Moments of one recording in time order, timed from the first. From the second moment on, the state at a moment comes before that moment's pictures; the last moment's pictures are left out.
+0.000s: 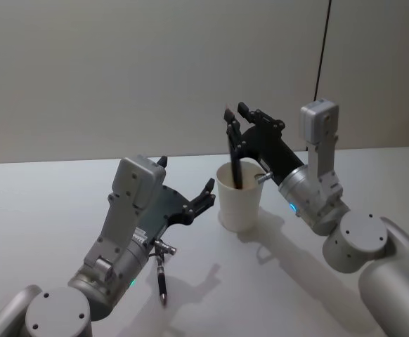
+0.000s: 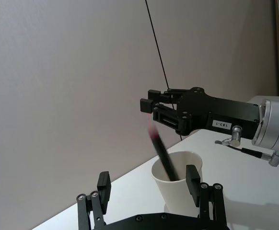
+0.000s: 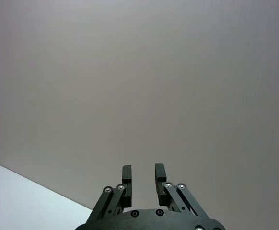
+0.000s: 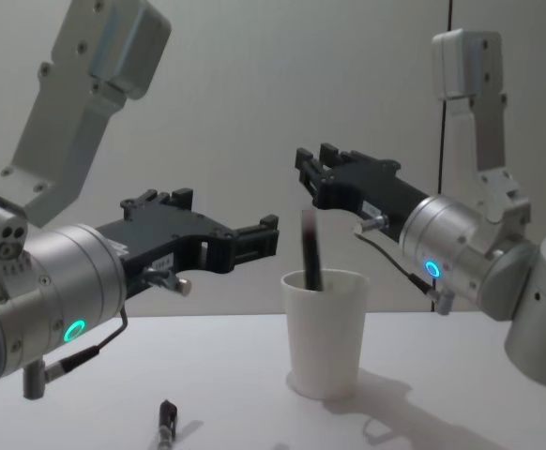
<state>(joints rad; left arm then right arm) -0.24 0.38 0.45 -1.63 -0.20 0.01 -0.01 0.71 -0.02 -0.37 -0.73 0.21 -0.53 0.35</state>
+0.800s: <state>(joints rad) -0.24 0.38 0.45 -1.63 -0.20 0.01 -0.01 0.67 0.00 -0.36 -0.82 0.18 -0.47 0.34</state>
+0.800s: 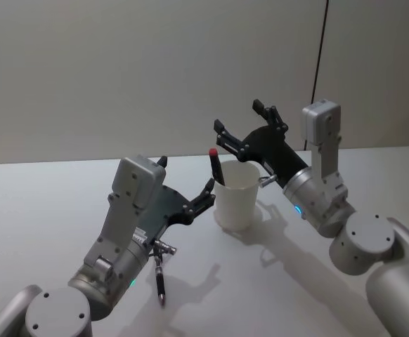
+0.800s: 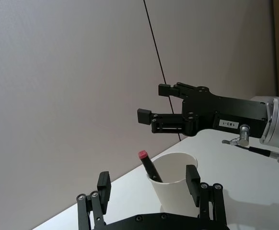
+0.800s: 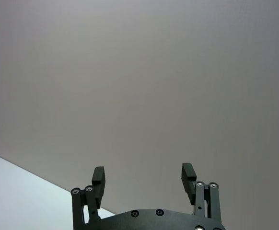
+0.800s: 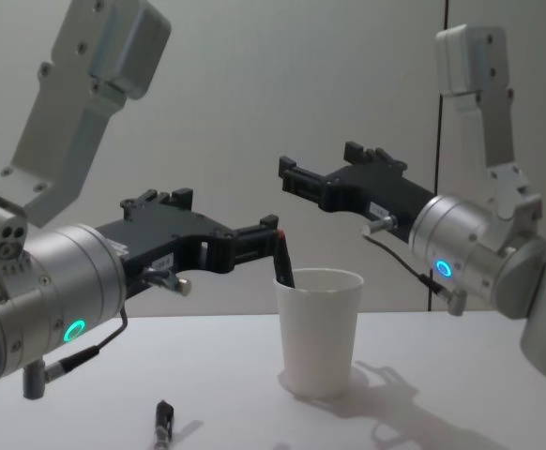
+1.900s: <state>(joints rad) -0.24 0.38 0.45 -1.63 -0.20 0.01 -0.01 0.42 0.17 -0.28 -1.33 0.17 -0.03 0.28</state>
